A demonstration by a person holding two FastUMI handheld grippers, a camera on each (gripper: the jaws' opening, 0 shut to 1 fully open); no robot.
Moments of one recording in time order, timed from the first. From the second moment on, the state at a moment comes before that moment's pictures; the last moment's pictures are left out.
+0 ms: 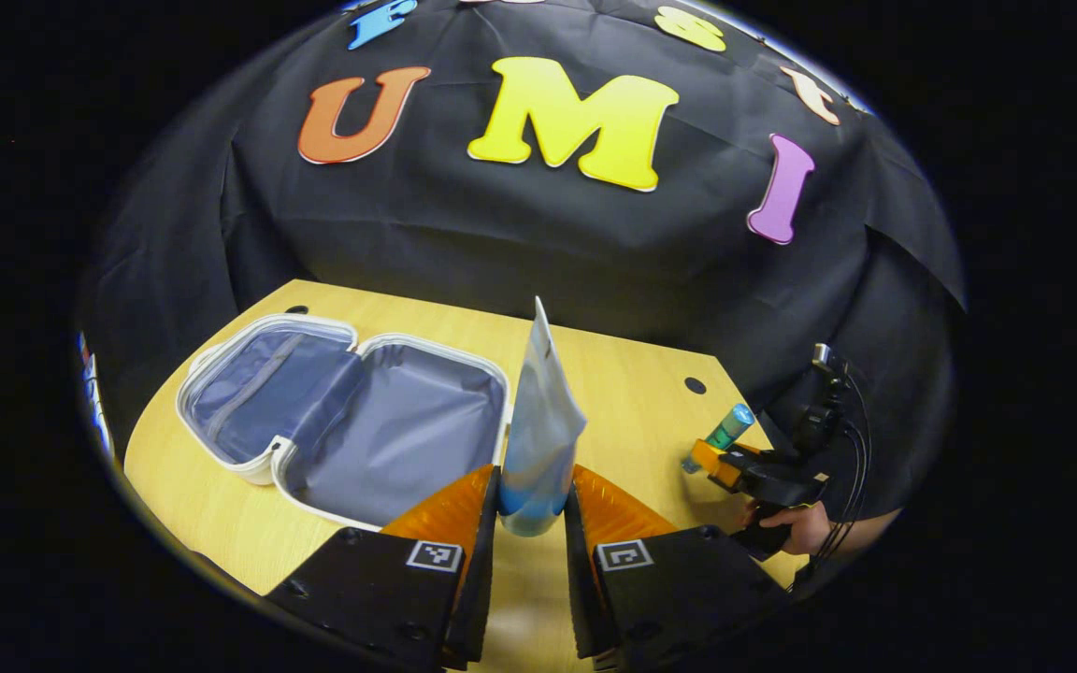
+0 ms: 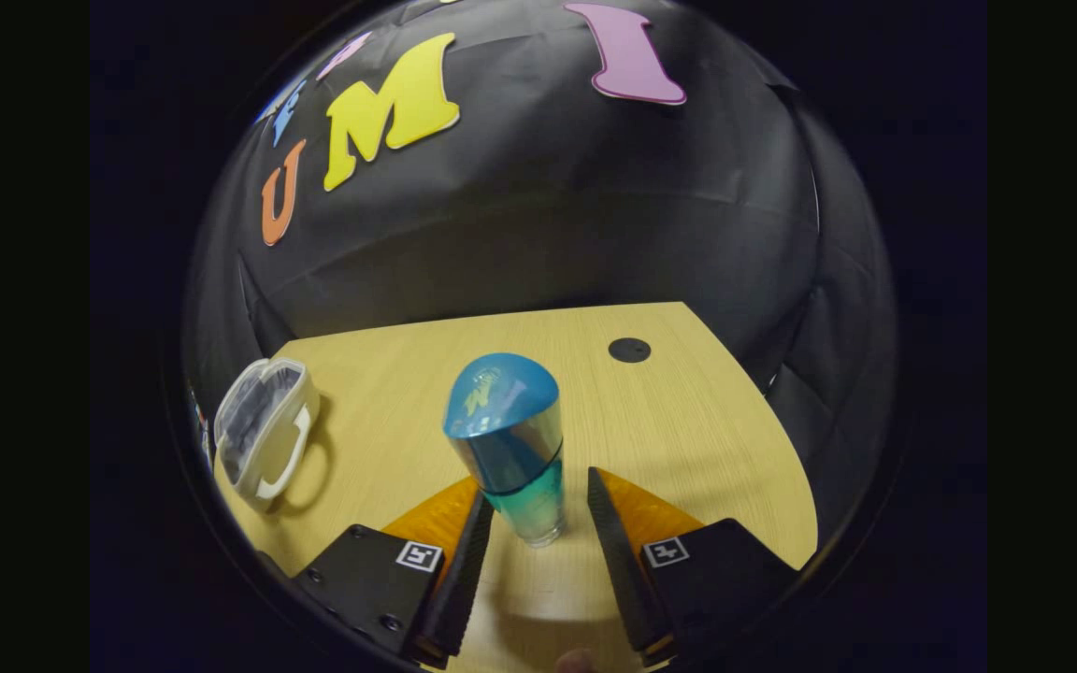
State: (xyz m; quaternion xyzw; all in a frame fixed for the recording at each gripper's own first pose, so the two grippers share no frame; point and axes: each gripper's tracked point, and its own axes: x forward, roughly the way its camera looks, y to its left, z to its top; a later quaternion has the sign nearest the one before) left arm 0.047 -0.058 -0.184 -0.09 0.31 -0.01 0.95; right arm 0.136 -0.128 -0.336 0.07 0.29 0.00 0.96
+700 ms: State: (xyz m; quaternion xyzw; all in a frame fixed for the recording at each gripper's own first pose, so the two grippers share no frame) left arm 0.067 0.028 -0.197 -0.09 0.34 -0.03 0.94; right arm 0.091 -0.114 -0.243 0.13 0.28 0.02 0.95
